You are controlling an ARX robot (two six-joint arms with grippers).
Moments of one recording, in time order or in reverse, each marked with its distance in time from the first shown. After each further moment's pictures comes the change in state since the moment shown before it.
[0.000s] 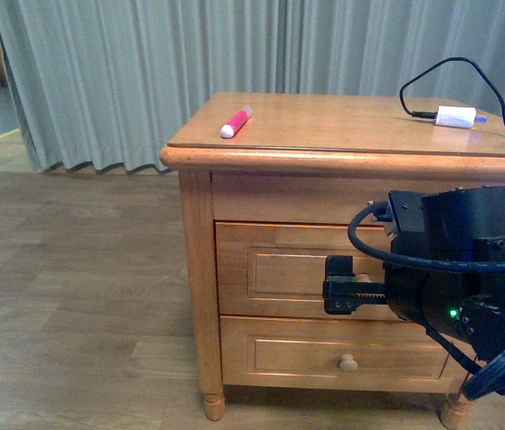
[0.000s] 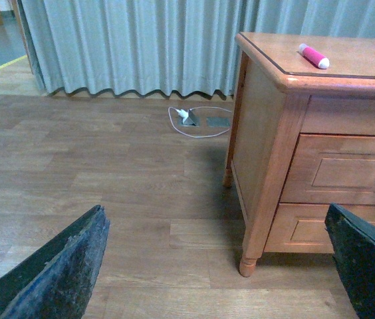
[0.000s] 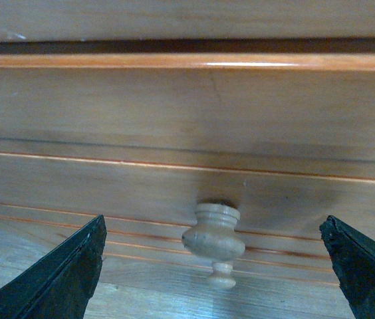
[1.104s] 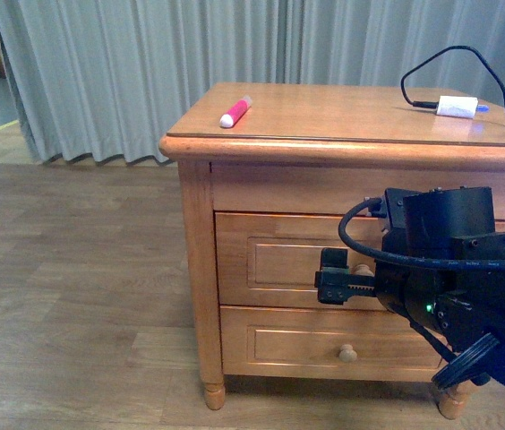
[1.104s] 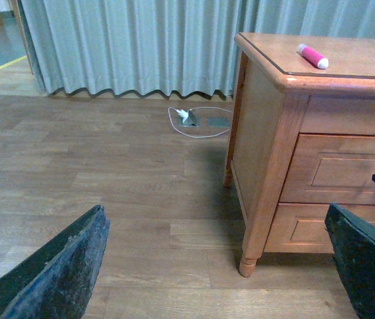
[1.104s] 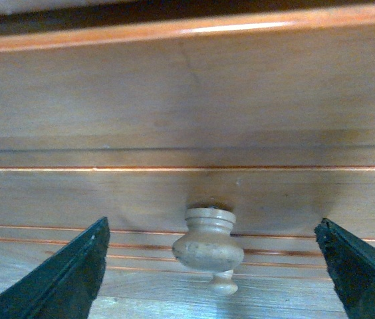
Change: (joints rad) left arm 0.000 -0.001 0.000 0.000 0.000 0.000; right arm 0.017 0.050 0.041 0.024 0.075 0.053
